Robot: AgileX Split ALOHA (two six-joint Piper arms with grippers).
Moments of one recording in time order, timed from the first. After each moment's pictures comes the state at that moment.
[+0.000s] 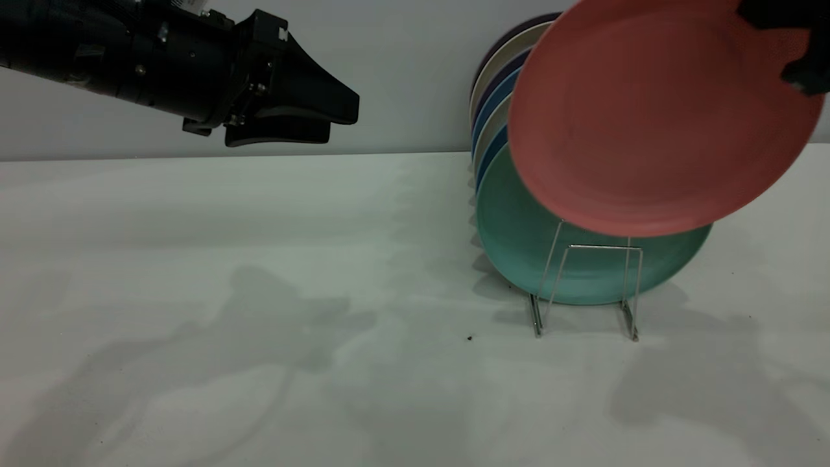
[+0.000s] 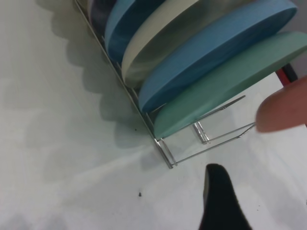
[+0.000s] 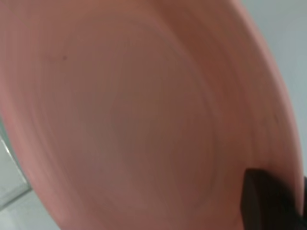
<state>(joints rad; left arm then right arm) -0.16 1.91 -1.02 -1.57 0.66 1.41 0.28 1.41 -0.74 0.91 -0.10 -1.80</state>
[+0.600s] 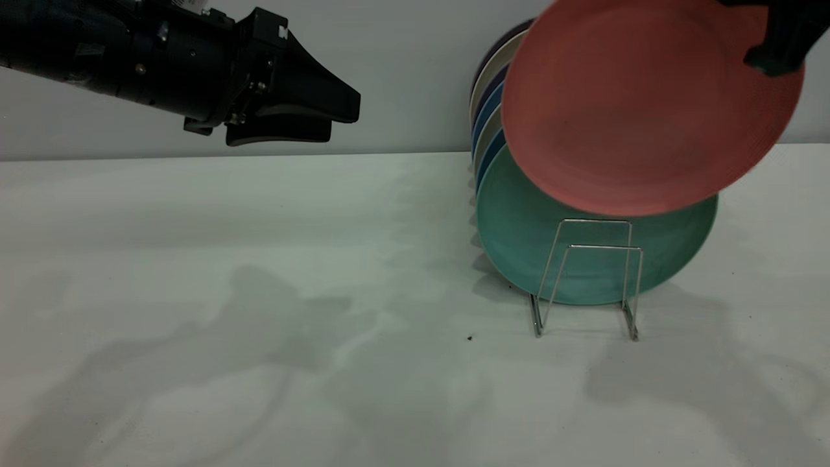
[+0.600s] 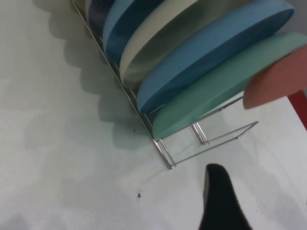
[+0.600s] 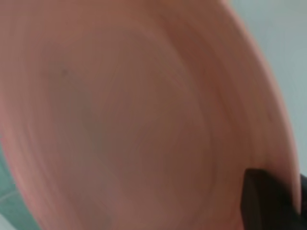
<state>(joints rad) -0.16 1.91 -1.02 -1.57 0.66 1.41 0.31 1.47 -0.81 0.92 -0.16 -1.87</state>
